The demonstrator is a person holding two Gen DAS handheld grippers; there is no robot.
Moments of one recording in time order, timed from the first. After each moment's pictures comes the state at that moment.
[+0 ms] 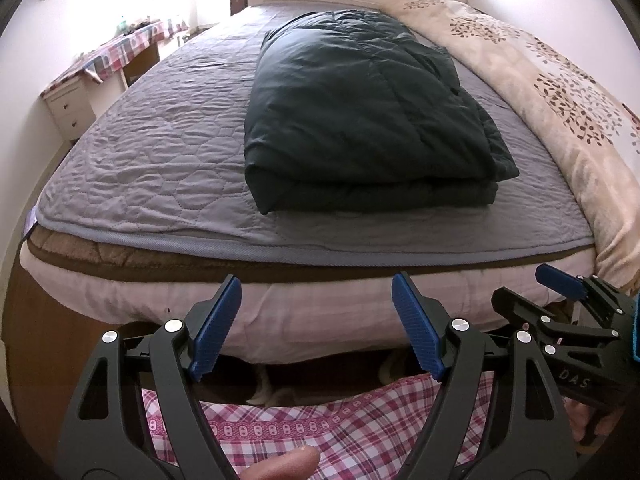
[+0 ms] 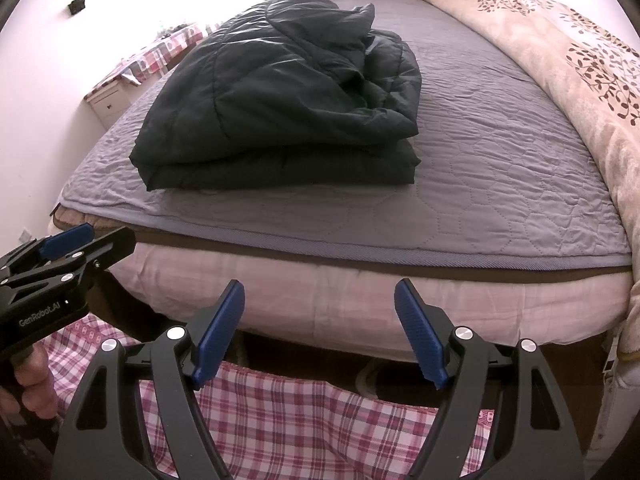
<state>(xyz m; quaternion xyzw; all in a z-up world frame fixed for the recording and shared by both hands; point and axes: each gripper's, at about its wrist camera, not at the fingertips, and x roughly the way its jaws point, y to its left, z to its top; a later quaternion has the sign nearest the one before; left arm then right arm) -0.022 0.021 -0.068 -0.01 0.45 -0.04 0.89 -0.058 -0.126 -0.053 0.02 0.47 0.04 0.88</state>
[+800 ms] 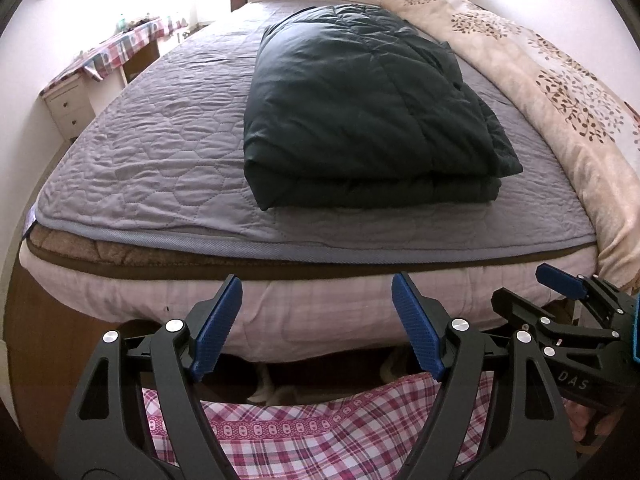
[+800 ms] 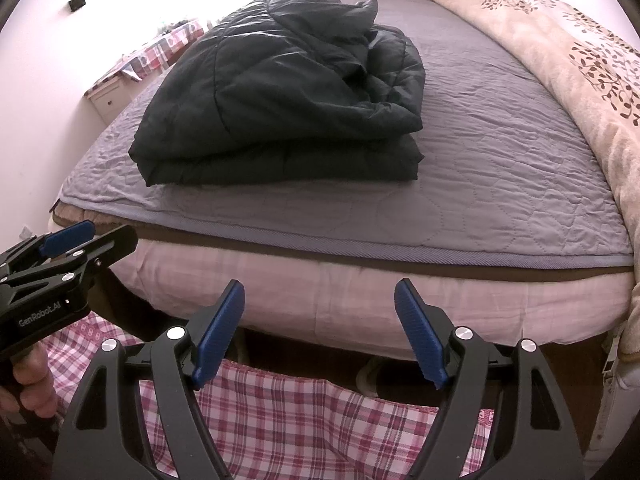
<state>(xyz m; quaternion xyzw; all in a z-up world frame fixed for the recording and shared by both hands) -0.021 0.021 -0.071 -0.01 0.46 -0.04 0.89 -0.058 -0.124 -0.055 0.02 0.47 0.04 0.88</state>
